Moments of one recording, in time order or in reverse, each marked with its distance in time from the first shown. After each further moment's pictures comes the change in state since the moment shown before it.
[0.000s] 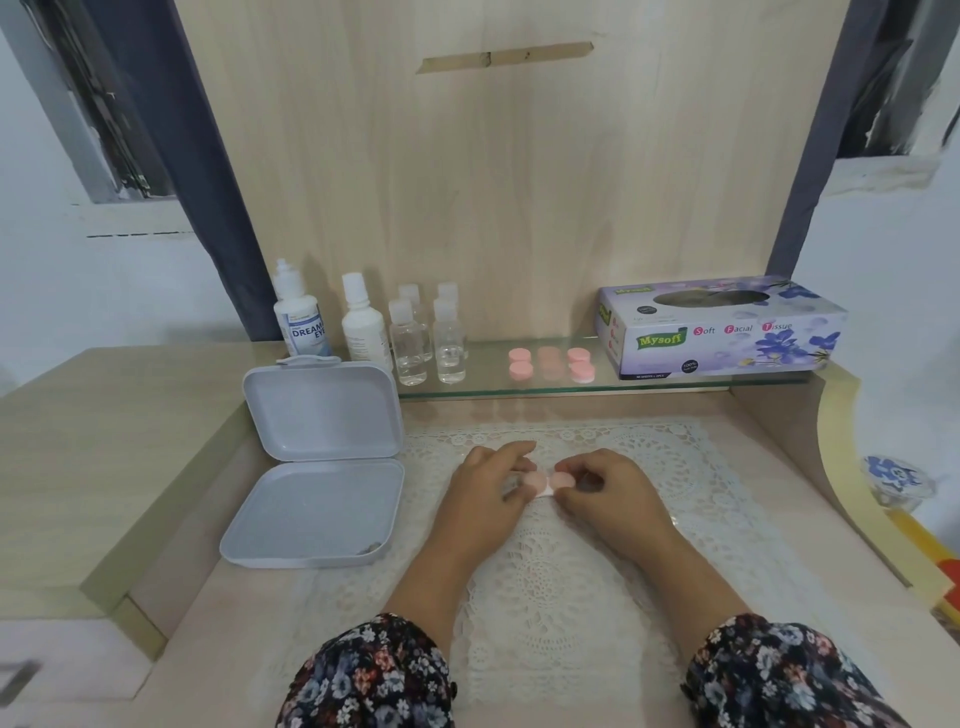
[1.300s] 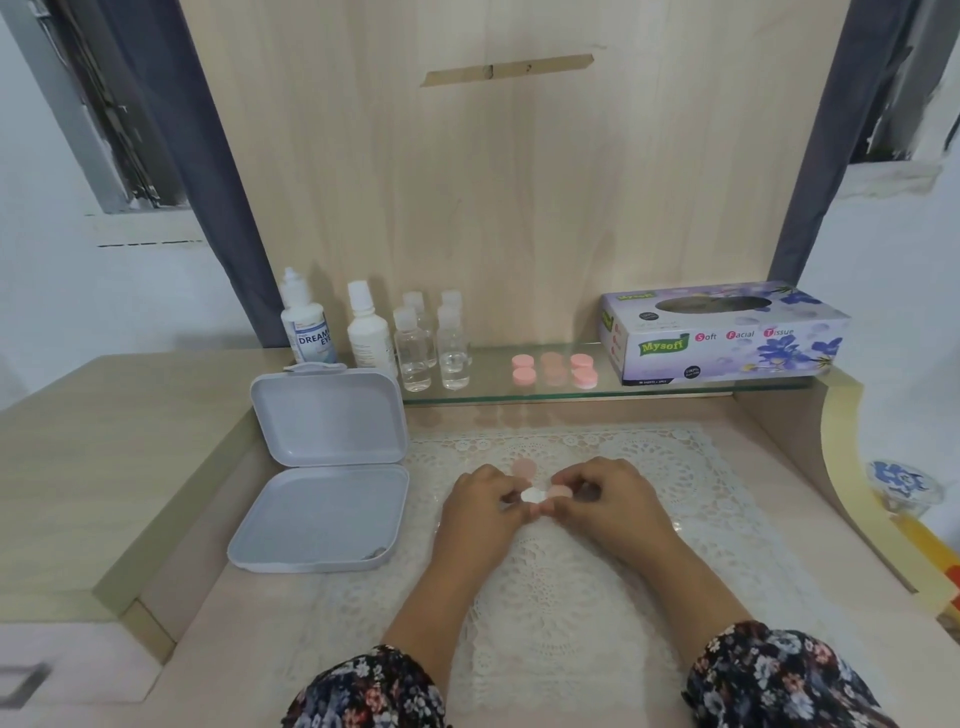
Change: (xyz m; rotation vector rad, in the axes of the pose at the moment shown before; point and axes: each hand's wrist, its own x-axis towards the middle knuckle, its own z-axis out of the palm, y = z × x) left_hand -0.006 0.000 0.004 0.053 0.081 -0.068; right_hand -0.003 -0.004 -0.001 -0.058 -0.034 -0.018
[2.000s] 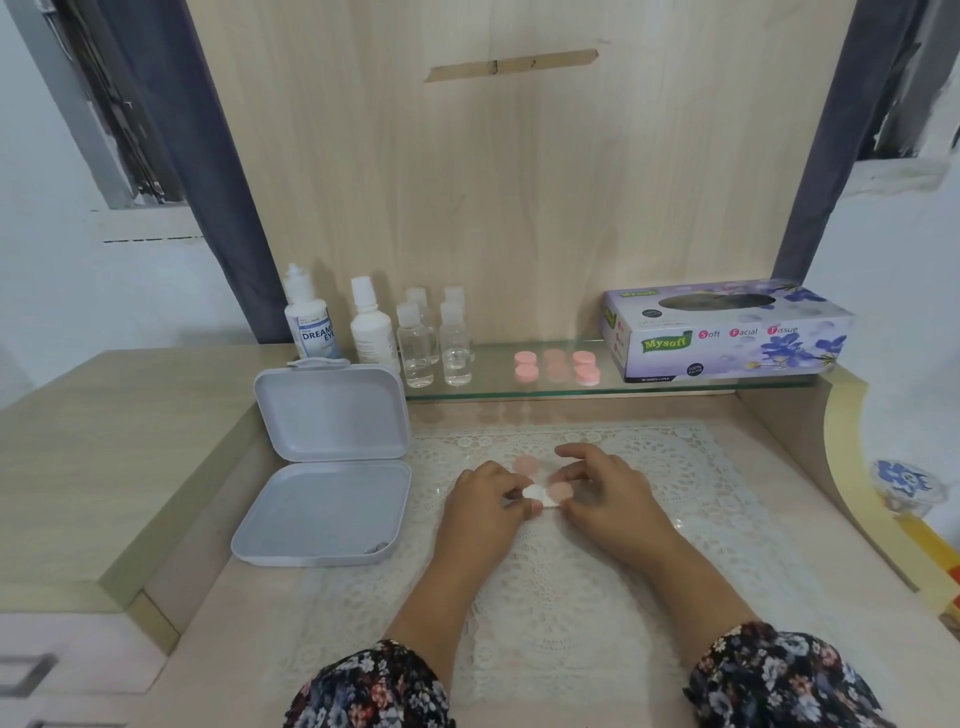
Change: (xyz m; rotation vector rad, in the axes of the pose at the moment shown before) left_hand -0.001 -0.001 0.003 0.012 0.025 -0.005; right_hand -0.003 -0.002 0.001 0.014 -0.020 -0.048
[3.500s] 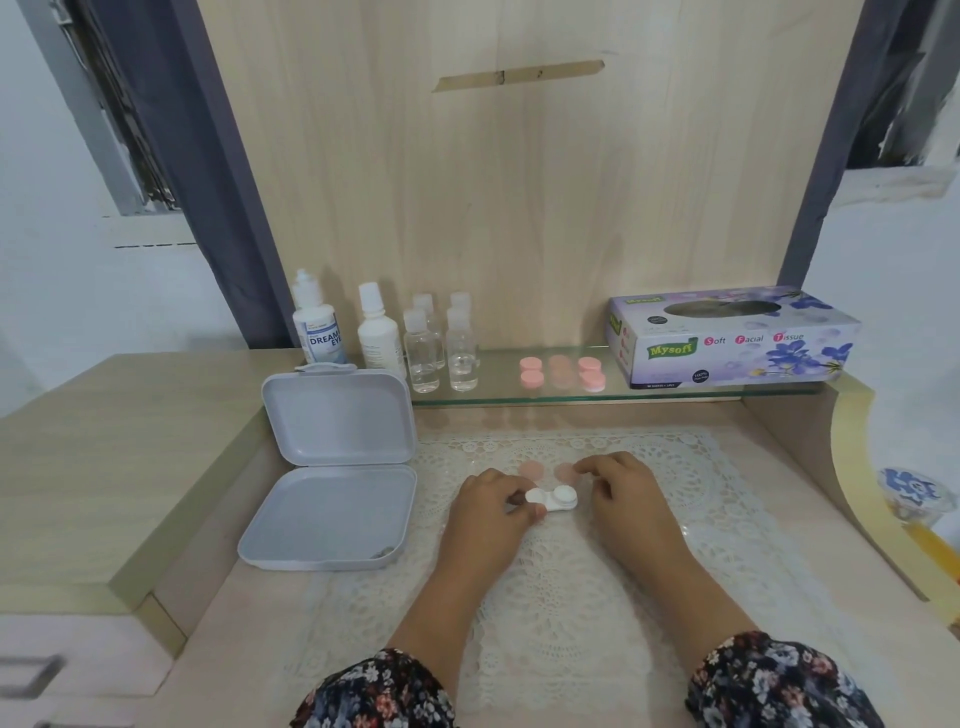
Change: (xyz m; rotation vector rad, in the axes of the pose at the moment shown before) left_hand -0.003 0.002 -0.002 -0.025 -0.004 -0.035; right_hand 0.006 0.008 0.007 -0.116 0.183 0.003
